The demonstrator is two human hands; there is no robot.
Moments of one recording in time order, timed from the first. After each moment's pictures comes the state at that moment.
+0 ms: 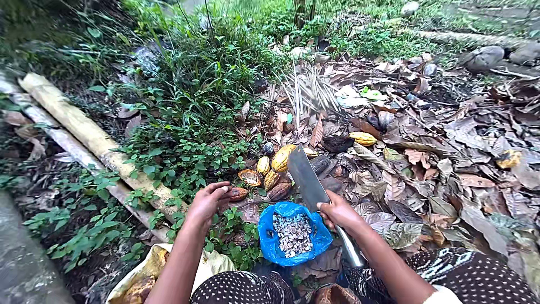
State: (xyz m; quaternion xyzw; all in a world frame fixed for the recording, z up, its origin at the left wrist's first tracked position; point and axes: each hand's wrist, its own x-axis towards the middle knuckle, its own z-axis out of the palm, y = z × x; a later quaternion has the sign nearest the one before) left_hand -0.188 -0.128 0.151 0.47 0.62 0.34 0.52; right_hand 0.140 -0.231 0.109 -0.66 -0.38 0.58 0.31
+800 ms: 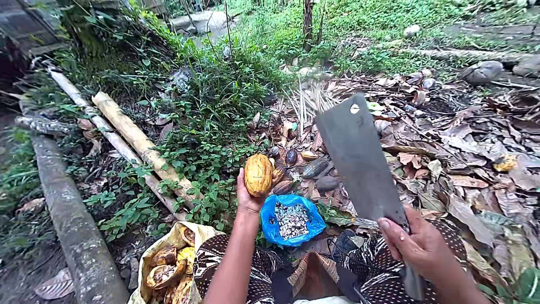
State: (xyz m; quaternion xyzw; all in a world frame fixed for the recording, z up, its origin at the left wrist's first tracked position) left_hand -0.095 -0.215 0.146 0.19 0.29 0.58 0.74; right_hand 0.194 -0.438 0.199 -0.55 -0.59 0.28 0.52
